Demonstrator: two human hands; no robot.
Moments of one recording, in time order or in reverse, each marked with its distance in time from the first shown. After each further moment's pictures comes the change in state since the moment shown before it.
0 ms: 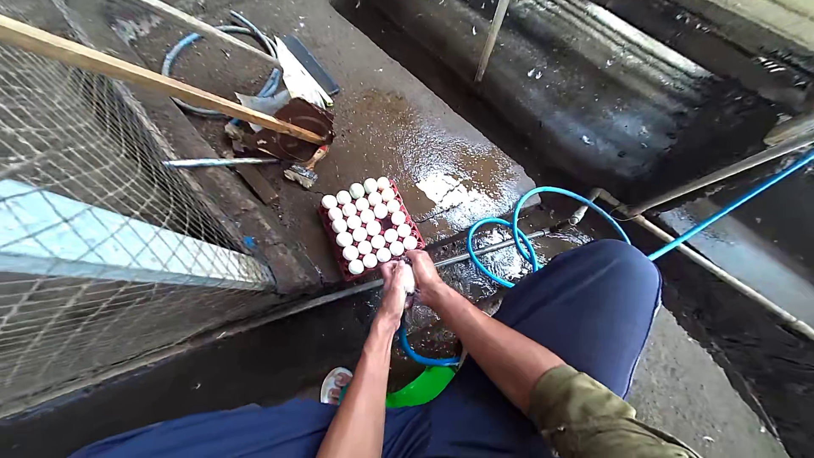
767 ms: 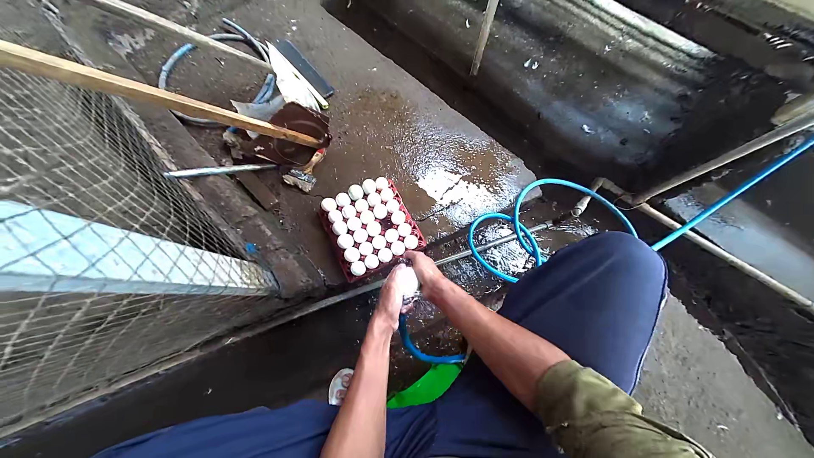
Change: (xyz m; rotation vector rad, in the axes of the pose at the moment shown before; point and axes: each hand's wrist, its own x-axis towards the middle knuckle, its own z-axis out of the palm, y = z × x) left_hand -0.003 0.006 -0.008 -0.115 -0.138 -0.139; right_hand -0.003 -0.011 -0.004 0.045 -0.063 0.138
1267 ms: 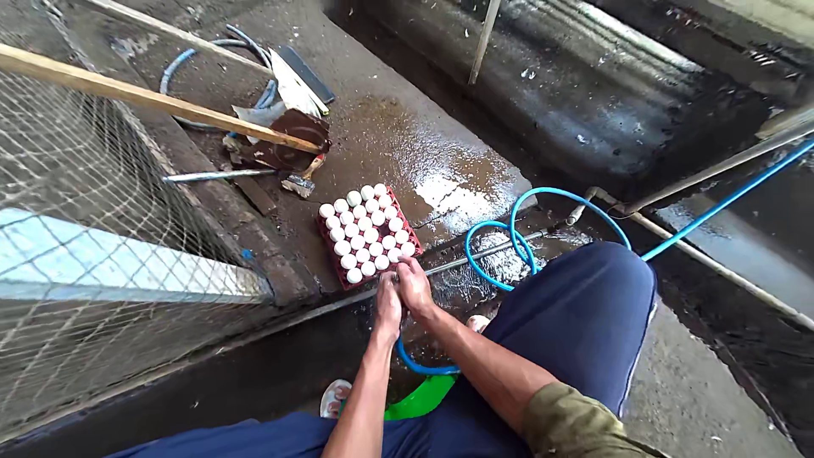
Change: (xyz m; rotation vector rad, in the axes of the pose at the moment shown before) left_hand 0.004 -0.013 0.003 0.179 0.214 0.262; right_hand -0.004 0.026 0.009 -0.203 0.066 -0.366
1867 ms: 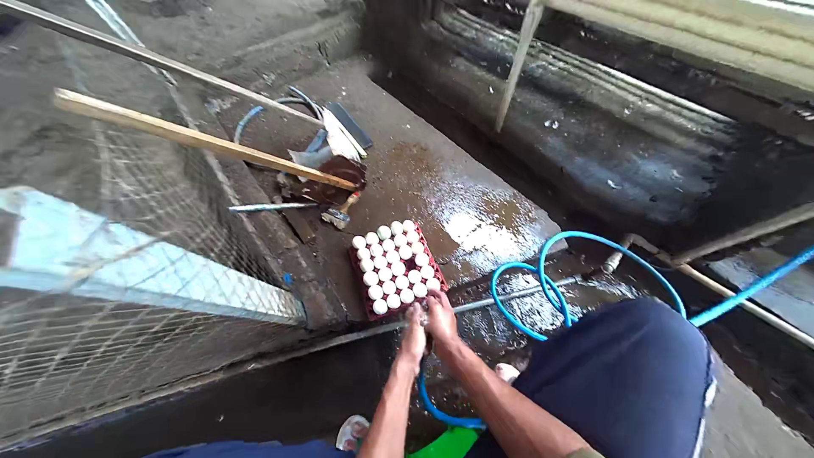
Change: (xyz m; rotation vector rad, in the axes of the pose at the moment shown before) left_hand 0.003 0.008 -0.004 0.015 -0.028 -0.117; right_hand 0.001 -0.001 0.008 -0.007 0.030 -0.023
